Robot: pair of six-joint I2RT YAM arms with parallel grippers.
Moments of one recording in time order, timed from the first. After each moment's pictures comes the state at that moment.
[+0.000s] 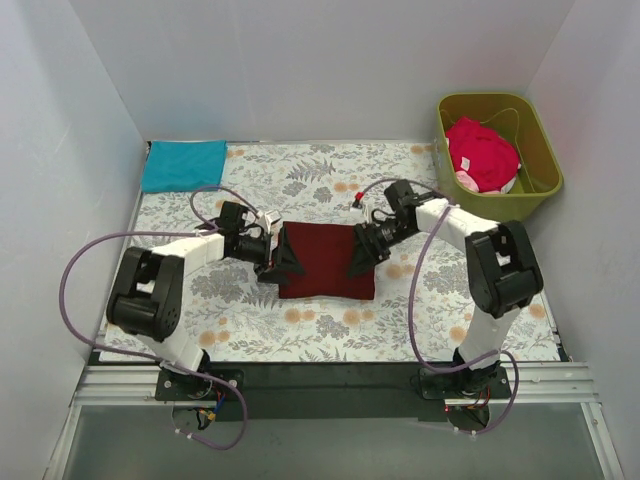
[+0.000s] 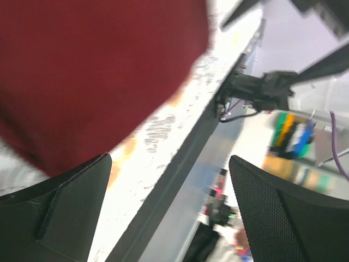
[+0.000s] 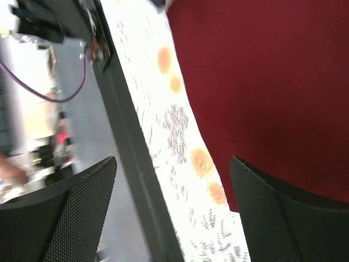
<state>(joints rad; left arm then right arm) -0.26 1.68 0.86 -0.35 0.98 -0.38 0.42 1.84 1.17 -0.74 -1.04 -0.18</state>
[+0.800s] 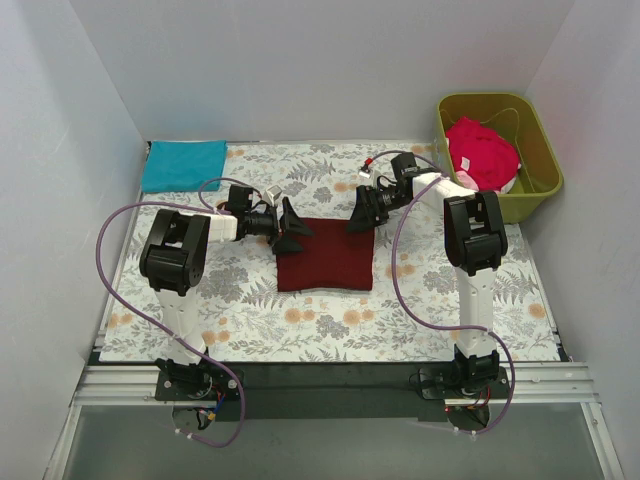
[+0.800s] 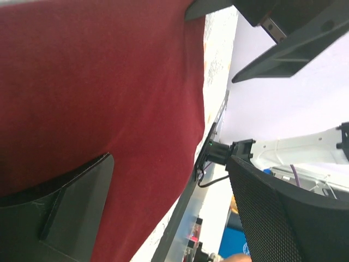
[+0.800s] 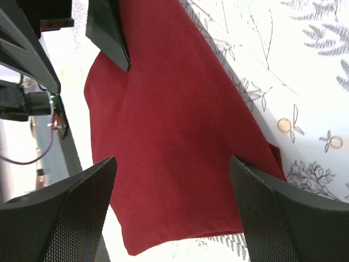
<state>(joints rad) -0.22 2.02 1.08 0.11 1.02 -0.71 0.26 2.23 1.63 -0.61 -1.03 -0.11</state>
